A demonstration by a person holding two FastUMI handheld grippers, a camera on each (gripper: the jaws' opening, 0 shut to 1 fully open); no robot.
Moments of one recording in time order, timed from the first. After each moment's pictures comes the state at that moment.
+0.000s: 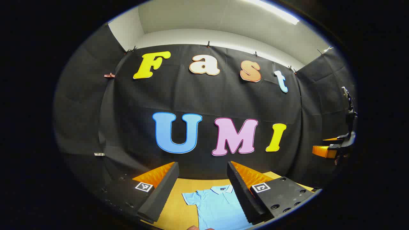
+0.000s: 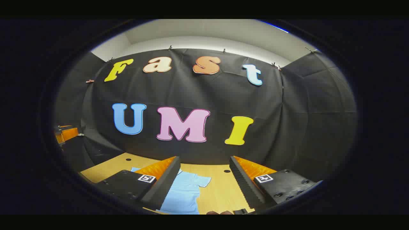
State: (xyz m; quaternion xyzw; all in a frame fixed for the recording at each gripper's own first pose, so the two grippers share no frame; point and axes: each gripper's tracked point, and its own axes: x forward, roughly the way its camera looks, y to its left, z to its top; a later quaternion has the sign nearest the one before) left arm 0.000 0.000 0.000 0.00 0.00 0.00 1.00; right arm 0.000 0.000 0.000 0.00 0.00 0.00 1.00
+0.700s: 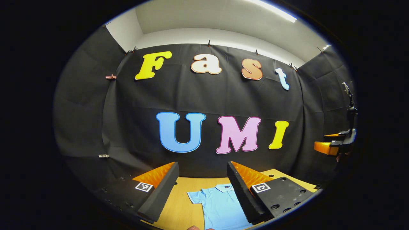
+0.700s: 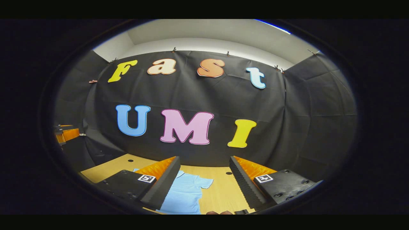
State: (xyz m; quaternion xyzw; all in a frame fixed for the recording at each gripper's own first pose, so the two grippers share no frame) left arm -0.007 0.020 -0.004 0.01 0.01 0.01 1.00; right arm -0.001 0.017 0.007 -0.01 -0.01 0.01 1.00
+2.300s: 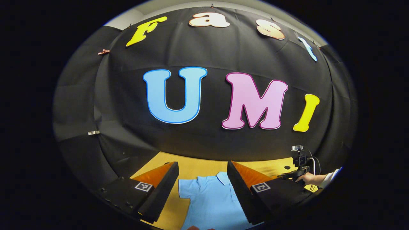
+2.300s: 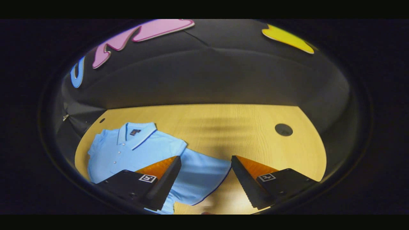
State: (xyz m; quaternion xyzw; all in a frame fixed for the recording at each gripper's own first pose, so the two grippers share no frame) left arm 0.190 -0.036 -0.131 -0.01 0.16 0.10 0.98; right arm 0.393 -0.003 -0.468 0.08 0.40 0.13 0.90
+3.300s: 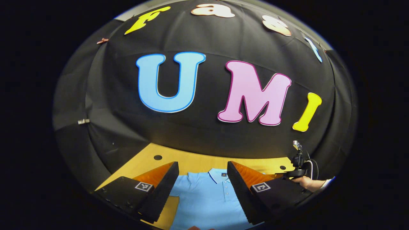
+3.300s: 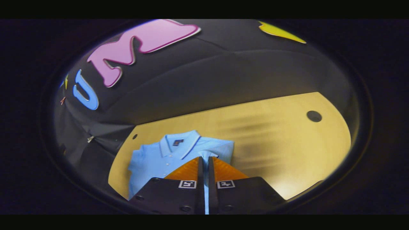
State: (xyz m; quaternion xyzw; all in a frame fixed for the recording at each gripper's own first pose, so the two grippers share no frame) left arm 0.226 -0.032 -0.180 -0.07 0.20 0.08 0.97; right arm 0.355 0.113 -0.401 0.20 0.39 0.22 0.87
